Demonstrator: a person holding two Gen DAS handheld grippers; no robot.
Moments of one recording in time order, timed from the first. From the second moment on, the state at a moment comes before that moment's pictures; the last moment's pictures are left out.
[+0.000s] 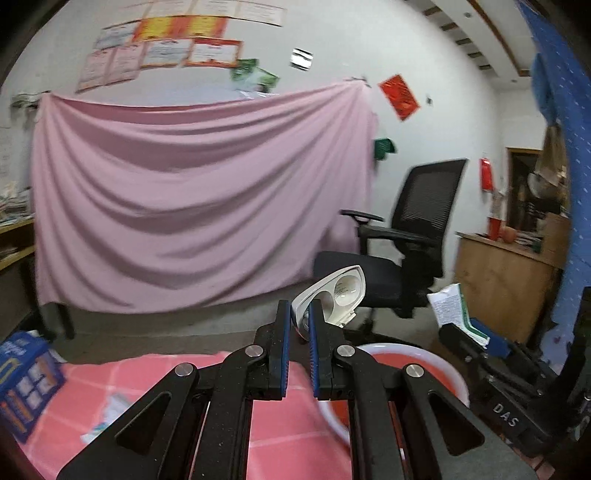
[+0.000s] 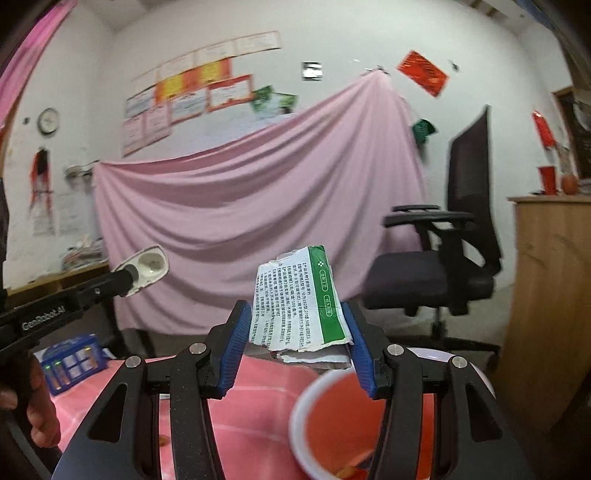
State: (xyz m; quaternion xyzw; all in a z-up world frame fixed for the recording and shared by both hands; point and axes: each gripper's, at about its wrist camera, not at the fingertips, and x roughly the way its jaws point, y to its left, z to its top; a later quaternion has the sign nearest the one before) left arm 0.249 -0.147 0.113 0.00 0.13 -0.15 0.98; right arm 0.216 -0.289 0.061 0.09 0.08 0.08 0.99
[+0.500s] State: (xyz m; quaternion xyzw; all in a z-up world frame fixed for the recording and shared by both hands) left arm 0.321 -0.225 0.061 -0.01 0.30 -0.22 0.93; right arm 0.245 -0.340 0.017 0.12 0.19 0.02 0.97
